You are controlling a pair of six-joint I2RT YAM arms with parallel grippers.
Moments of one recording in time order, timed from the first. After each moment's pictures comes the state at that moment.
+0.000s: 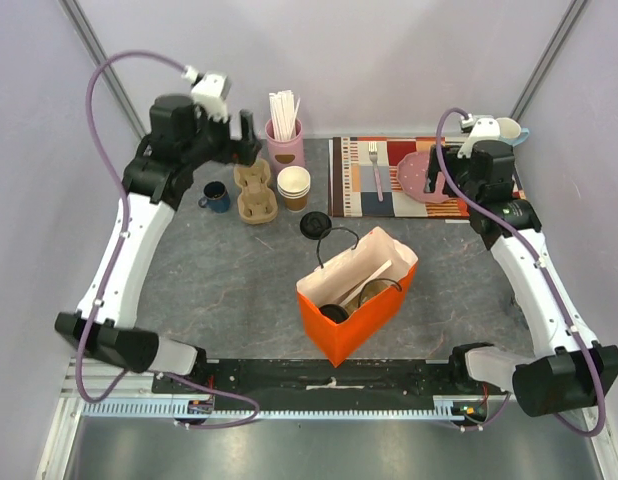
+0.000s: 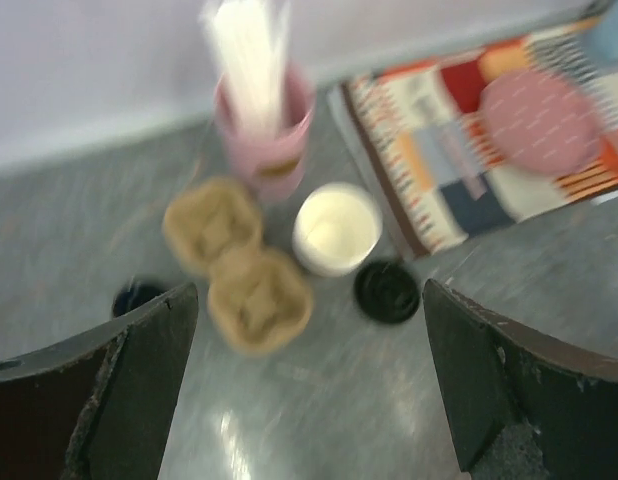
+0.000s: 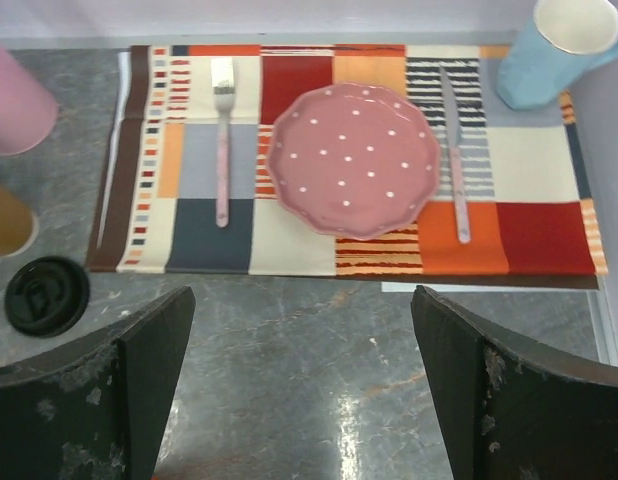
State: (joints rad) left arm -0.32 1.47 1.81 -0.64 0.14 -0.02; right arm 0.16 1.18 1.22 -0.43 0.14 0.08
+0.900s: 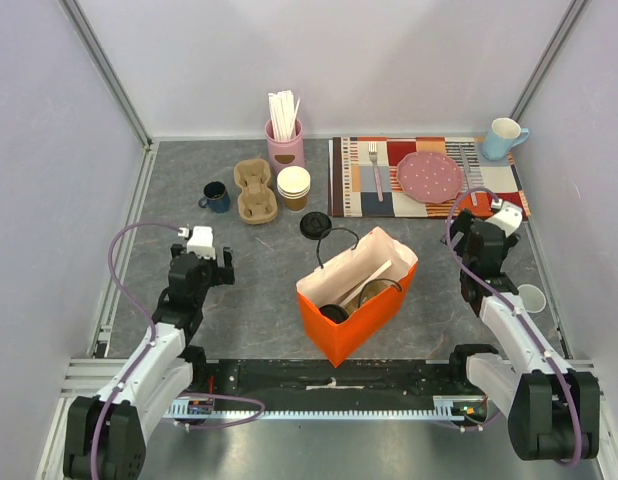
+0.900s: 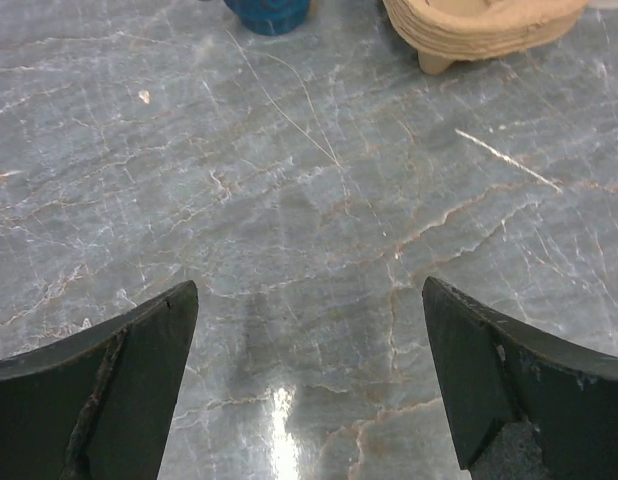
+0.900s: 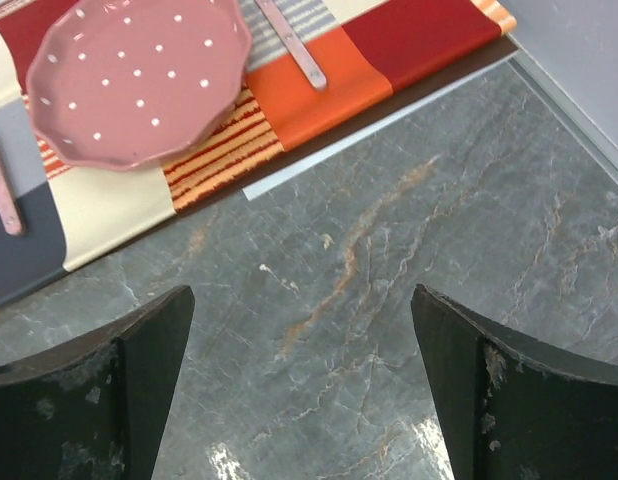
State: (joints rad) left arm -0.16 0.76 0.22 0.10 -0.13 0.02; right arm 0.02 0.96 0.48 0.08 0.40 0.35
